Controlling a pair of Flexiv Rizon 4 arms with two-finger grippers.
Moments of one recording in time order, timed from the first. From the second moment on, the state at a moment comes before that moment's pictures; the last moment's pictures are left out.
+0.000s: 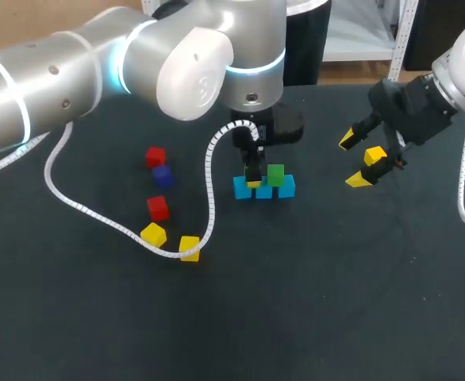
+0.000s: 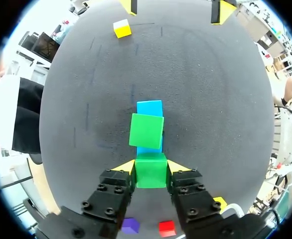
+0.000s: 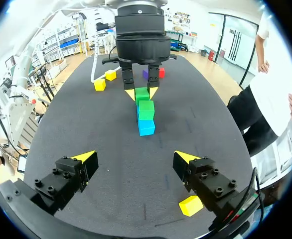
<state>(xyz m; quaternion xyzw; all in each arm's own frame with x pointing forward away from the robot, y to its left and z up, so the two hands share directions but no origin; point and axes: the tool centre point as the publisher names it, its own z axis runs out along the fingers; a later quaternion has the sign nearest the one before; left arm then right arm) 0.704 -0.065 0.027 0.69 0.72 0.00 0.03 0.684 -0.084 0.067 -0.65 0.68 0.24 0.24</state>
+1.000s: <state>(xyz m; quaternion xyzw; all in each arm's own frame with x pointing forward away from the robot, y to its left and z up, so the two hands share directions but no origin) 0.707 -0.067 0.023 0.69 0.72 0.00 0.02 0.684 -0.084 0.067 -0.65 0.68 0.24 0.24</state>
